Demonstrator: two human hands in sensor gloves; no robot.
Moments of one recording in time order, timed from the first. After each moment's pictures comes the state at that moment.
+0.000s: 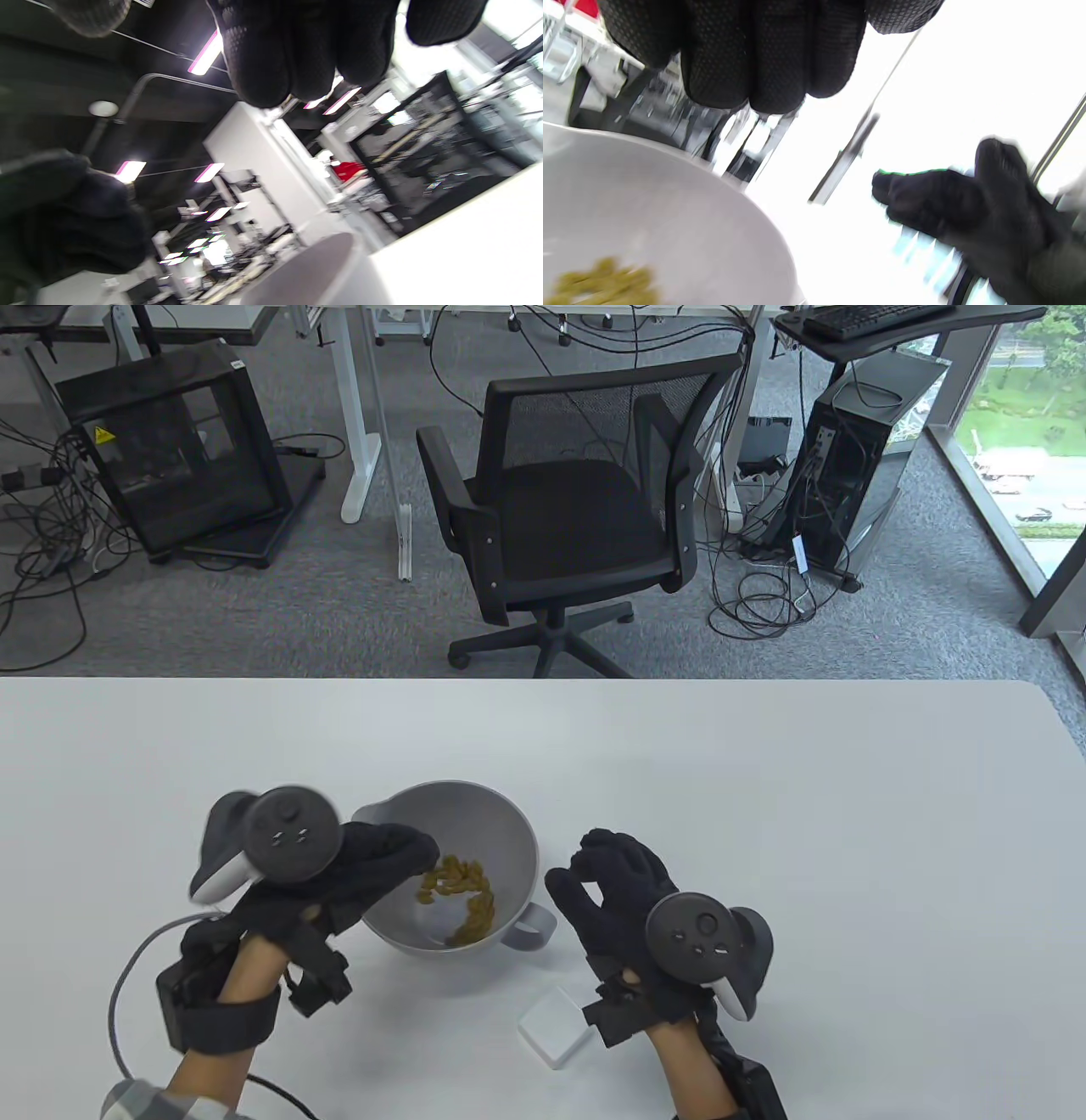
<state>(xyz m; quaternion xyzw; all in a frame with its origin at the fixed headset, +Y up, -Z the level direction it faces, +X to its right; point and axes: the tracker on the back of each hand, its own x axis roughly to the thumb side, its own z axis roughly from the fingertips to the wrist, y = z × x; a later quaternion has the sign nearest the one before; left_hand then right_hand) -0.234 -0.577 -0.299 0.06 -0.25 0.37 0.89 0.109 -0.613 -0.291 0.20 -0.17 0.88 0.39</state>
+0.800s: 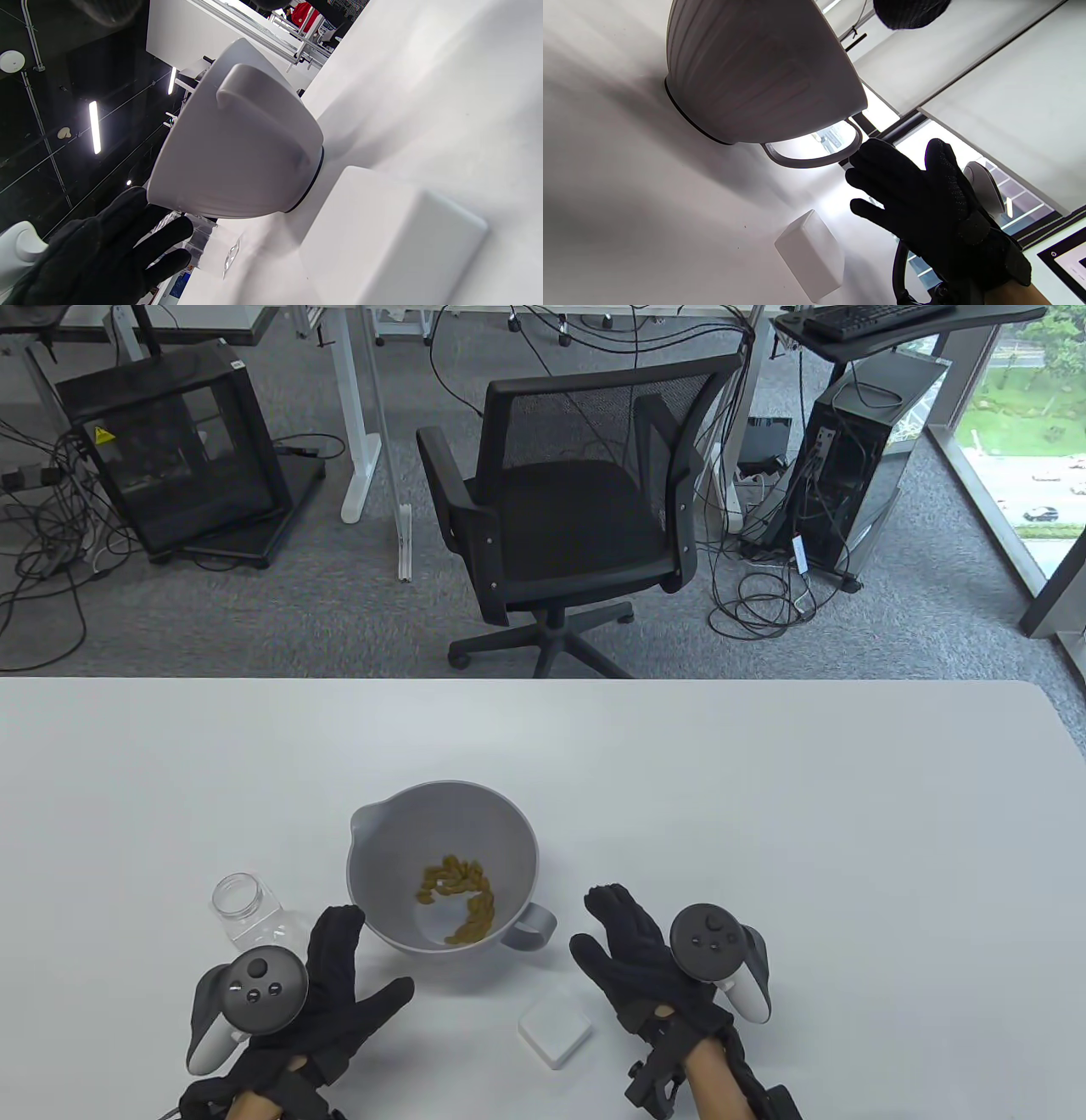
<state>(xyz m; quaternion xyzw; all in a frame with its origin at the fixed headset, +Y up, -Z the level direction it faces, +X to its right) -0.242 -0.718 -0.261 -0.12 -0.19 0.43 0.87 0.133 -0.736 -0.322 0.19 0.14 0.85 0.48</state>
